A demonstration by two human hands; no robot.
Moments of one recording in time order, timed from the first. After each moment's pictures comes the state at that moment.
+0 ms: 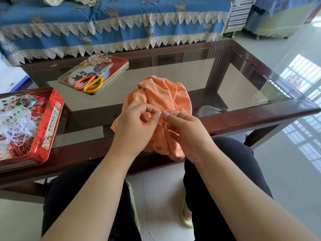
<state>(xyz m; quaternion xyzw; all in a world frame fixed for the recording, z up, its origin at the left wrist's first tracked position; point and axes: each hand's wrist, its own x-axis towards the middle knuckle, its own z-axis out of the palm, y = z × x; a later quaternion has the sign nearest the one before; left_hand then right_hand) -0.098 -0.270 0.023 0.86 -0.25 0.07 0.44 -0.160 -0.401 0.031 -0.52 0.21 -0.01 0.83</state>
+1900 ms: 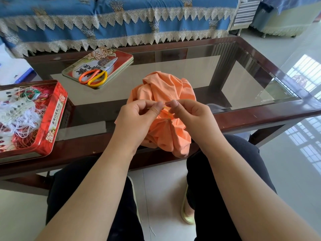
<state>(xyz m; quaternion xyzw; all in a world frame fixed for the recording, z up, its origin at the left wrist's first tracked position) -0.106 -0.267 0.038 0.81 -0.10 -0.07 0.57 -0.155 -0.412 0.032 -0.79 0.10 -0.15 0.59</state>
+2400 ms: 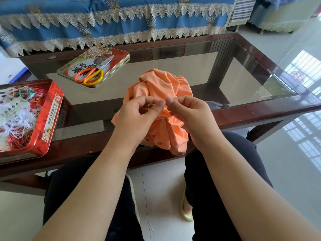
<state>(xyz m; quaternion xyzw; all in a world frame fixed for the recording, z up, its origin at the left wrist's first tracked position) -0.108 -0.272 0.036 0.82 -0.13 -0.08 0.55 -0.151 -0.414 0.031 -0.70 0.15 -0.12 0.69</state>
